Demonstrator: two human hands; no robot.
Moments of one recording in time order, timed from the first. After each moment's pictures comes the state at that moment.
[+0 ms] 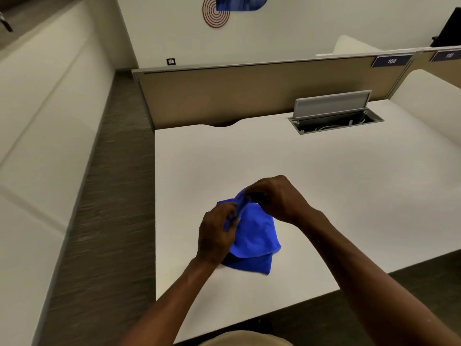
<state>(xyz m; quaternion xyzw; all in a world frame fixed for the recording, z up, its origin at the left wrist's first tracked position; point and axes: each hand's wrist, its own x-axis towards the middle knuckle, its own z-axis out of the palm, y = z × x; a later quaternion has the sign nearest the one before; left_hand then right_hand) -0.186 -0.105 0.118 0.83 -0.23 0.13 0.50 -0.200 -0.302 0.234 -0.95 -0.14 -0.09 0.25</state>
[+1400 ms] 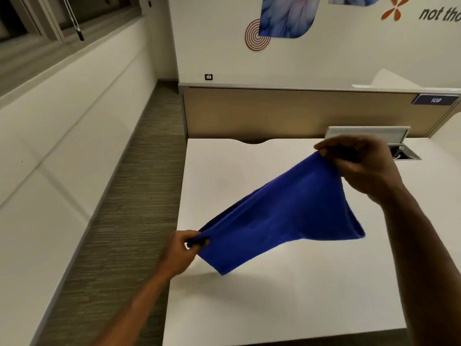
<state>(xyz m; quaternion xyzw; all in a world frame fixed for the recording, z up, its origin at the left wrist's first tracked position) -0.171 0.026 0.115 0.83 -0.09 -0.06 0.55 -0.182 -0.357 0.354 -0.89 -0.05 -0.21 0.40</state>
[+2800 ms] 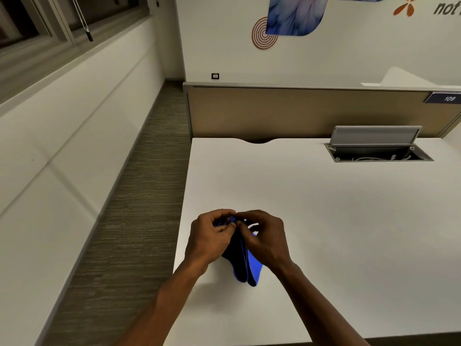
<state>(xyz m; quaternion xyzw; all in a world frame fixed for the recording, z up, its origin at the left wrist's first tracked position) -0.181 -0.051 0.181 0.77 0.00 -0.04 0.64 -0.207 -0.208 0.190 -0.86 -0.01 -0.13 0.50</state>
